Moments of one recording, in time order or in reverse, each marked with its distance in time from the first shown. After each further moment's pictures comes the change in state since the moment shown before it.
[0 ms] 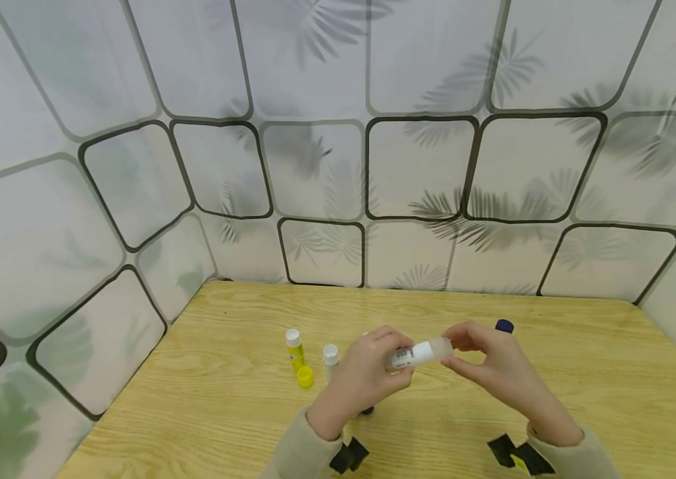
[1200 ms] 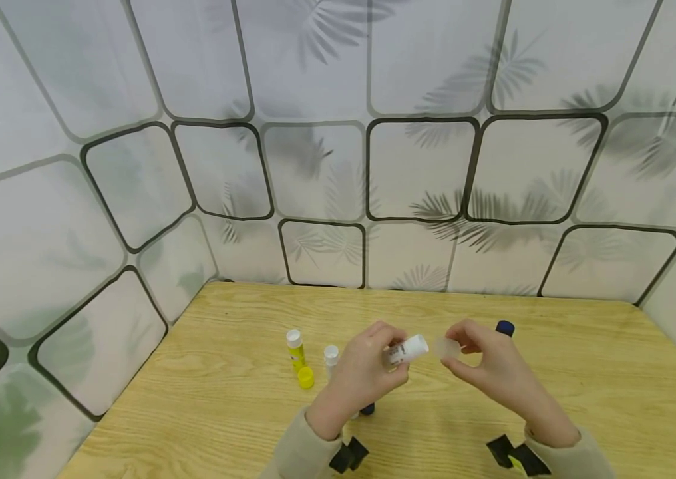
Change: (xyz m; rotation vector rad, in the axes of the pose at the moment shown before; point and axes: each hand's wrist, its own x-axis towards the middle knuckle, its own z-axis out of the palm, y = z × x) left_hand -0.001 -0.001 -0.003 -0.007 0.044 -0.080; right_hand 0.001 0.001 0.004 -0.056 0.019 -0.031
